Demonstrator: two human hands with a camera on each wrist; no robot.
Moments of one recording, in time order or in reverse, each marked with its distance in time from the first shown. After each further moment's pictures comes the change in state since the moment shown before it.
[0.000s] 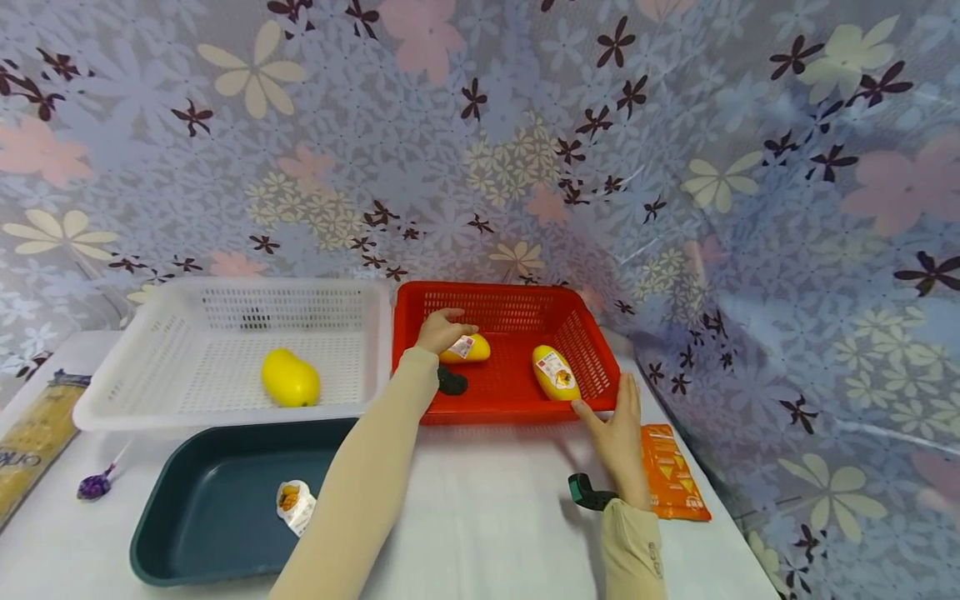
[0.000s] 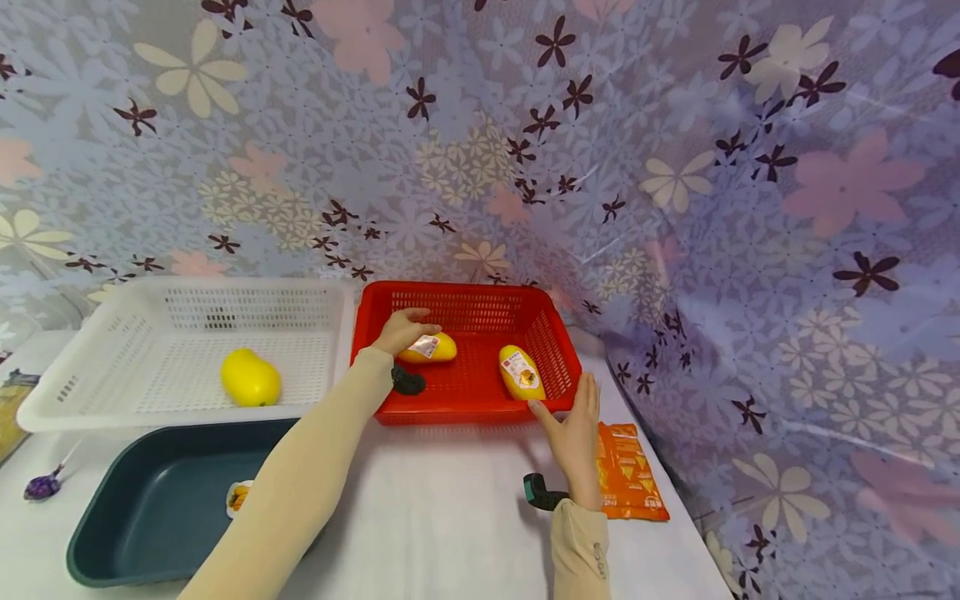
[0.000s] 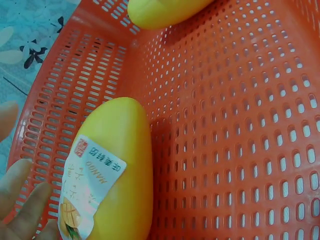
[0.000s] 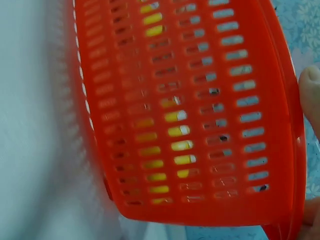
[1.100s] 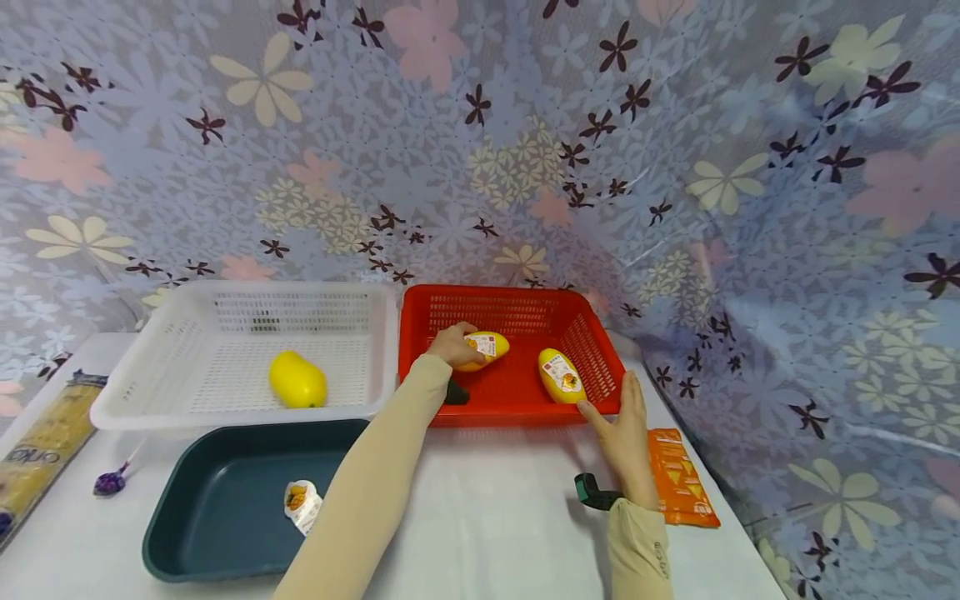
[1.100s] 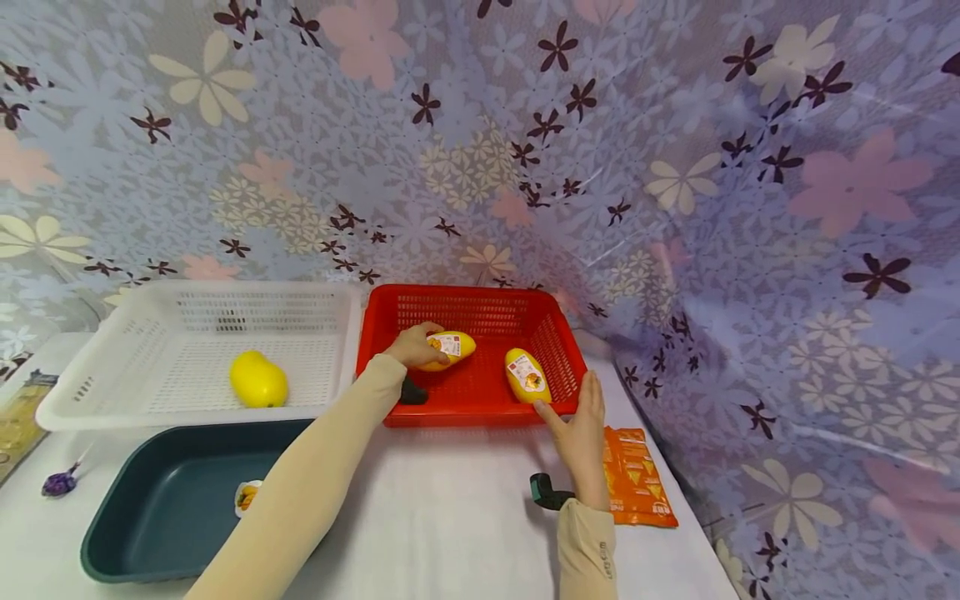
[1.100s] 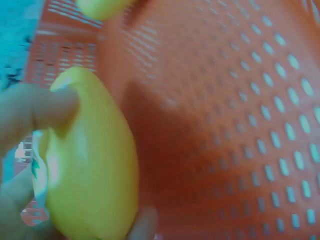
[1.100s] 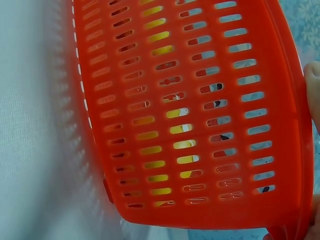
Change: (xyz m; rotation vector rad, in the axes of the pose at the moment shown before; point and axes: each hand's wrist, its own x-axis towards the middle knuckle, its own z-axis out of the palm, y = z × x) left_hand -0.004 -0.004 0.006 0.408 -0.102 0.058; right_hand 0.009 0.003 0.001 0.012 0.028 -0.038
